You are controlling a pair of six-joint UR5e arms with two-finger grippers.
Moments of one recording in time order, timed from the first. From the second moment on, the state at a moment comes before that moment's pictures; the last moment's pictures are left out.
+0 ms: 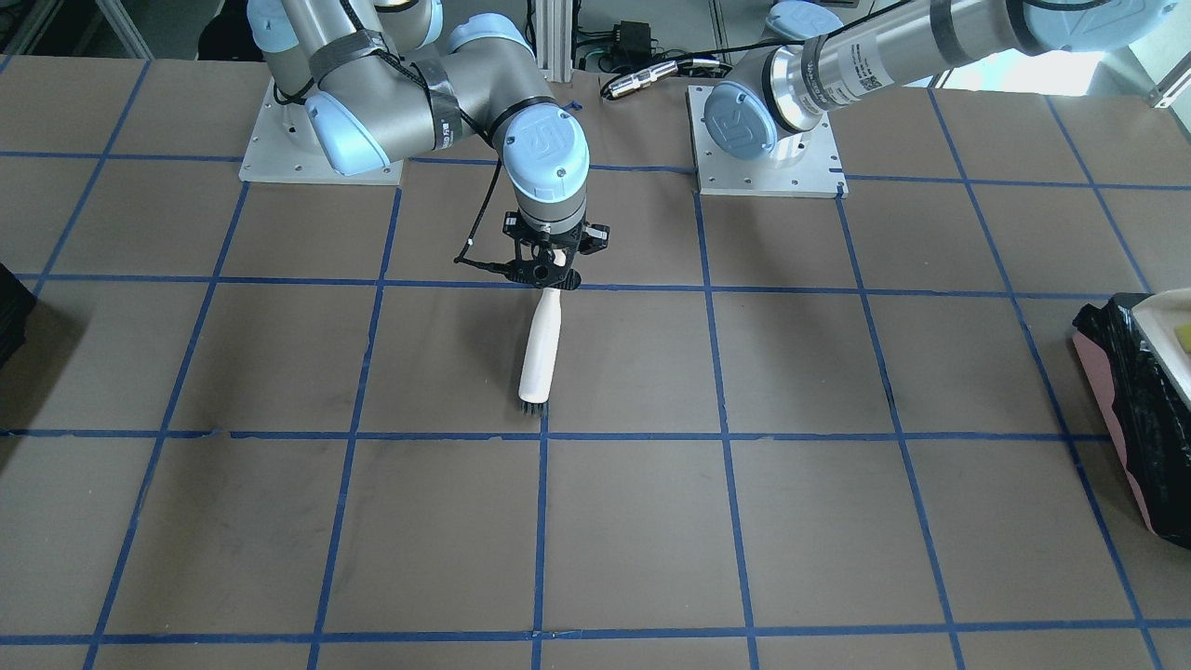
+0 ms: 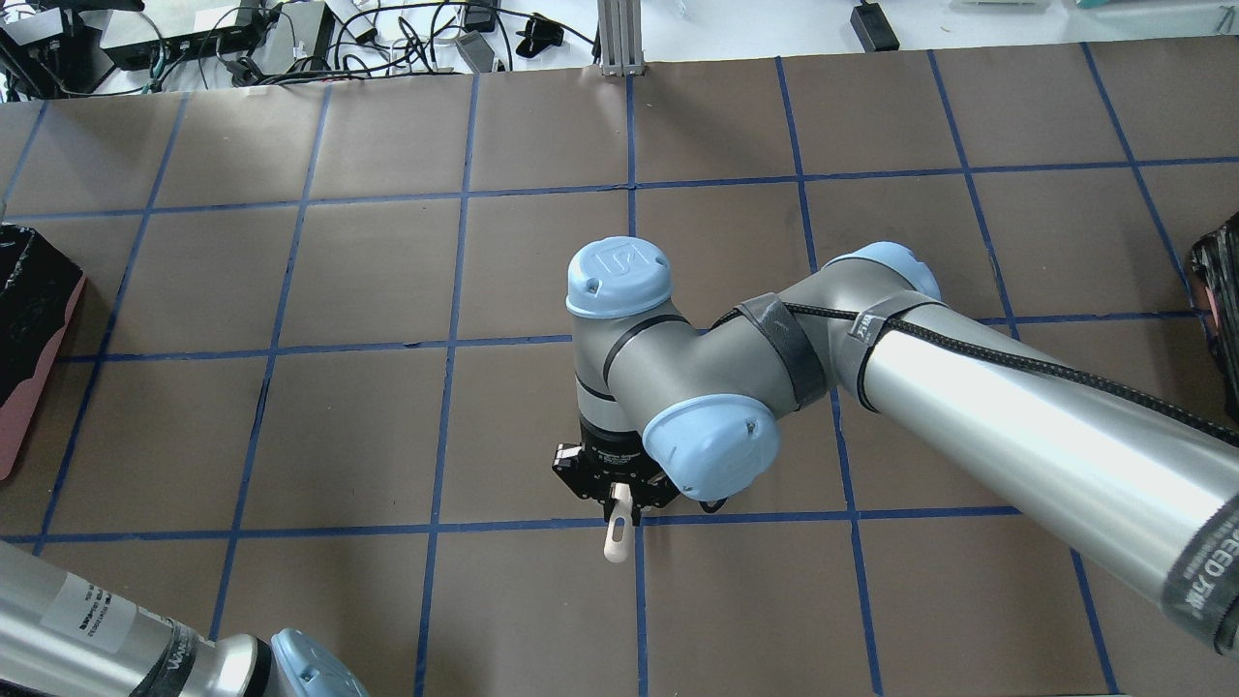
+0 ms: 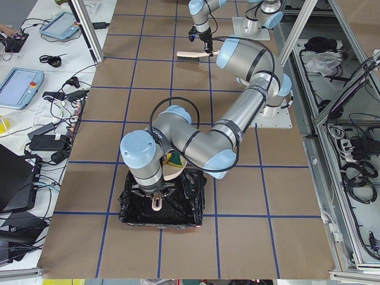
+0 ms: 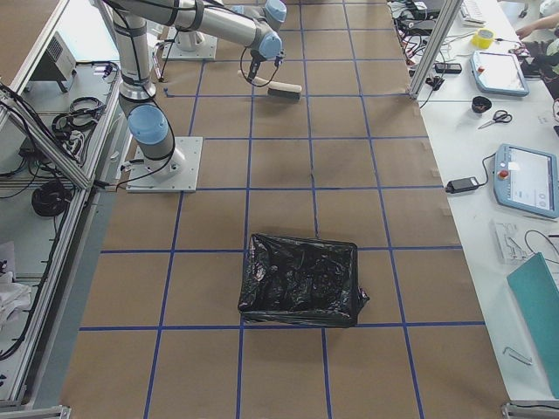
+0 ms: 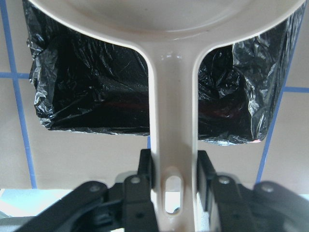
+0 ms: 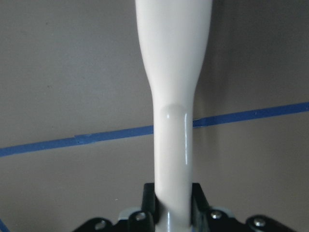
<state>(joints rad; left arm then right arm) -0.61 -2.31 -0.70 -1.62 1.66 2.46 2.07 -1.31 1.89 -1.86 -1.37 0.63</state>
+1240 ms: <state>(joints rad) -0.57 -2.33 -0.69 -1.22 1.64 2.39 2.07 -1.31 1.87 -1.91 -1.38 0.60</state>
